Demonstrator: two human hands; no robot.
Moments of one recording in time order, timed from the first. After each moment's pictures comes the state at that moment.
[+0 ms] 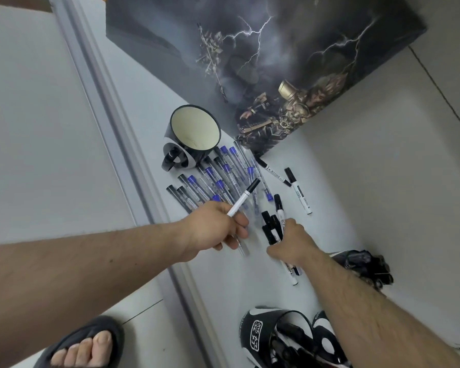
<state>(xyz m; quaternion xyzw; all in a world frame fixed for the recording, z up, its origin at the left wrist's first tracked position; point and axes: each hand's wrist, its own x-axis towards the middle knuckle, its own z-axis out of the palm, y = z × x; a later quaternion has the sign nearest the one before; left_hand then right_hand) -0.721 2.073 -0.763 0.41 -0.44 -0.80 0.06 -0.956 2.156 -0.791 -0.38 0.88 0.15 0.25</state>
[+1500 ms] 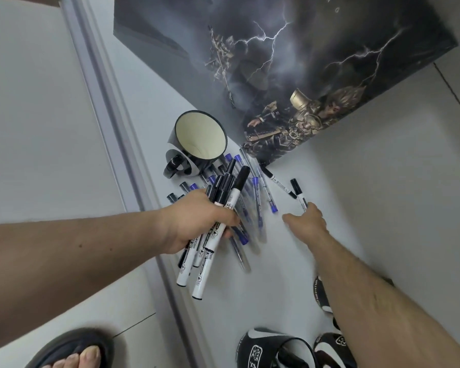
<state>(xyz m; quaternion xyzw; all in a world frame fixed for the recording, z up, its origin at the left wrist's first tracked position) -0.707 2.042 -0.759 0.38 -0.41 -0.82 0.13 -0.996 2.097 -0.794 -0.27 0.95 0.04 0.16</state>
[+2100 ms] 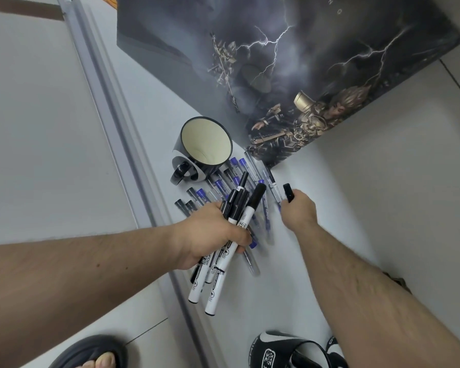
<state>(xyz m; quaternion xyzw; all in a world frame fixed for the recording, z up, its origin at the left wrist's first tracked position) -0.708 2.051 -0.761 0.38 -0.45 -0.80 0.10 -0.956 2.060 -0.798 -0.37 0.91 -0.05 0.15</state>
